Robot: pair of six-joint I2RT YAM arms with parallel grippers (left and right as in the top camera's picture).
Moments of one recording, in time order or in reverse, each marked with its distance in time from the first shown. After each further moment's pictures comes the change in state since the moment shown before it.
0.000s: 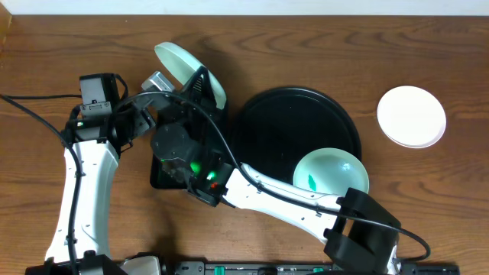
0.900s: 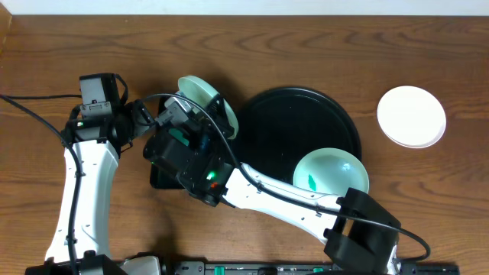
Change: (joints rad) left arm 0.000 0.000 0.000 0.000 0.000 0.000; right arm 0.000 0.000 0.003 -0.735 -0.032 0.651
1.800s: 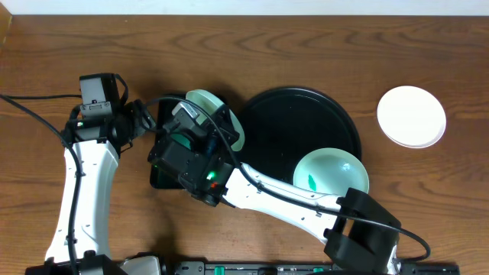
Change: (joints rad) left arm 0.000 0.000 0.000 0.000 0.000 0.000; right arm -0.001 0.000 0.000 -0.217 -0.070 0.124
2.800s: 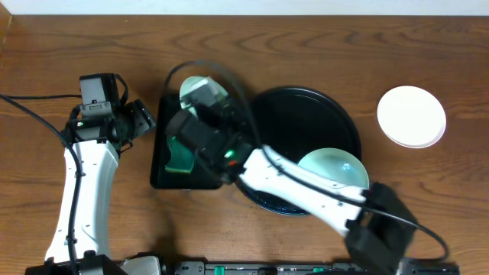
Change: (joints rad) left arm 0.000 0.000 0.000 0.000 0.000 0.000; right arm -0.122 -0.071 0.000 0.008 -0.305 0.274
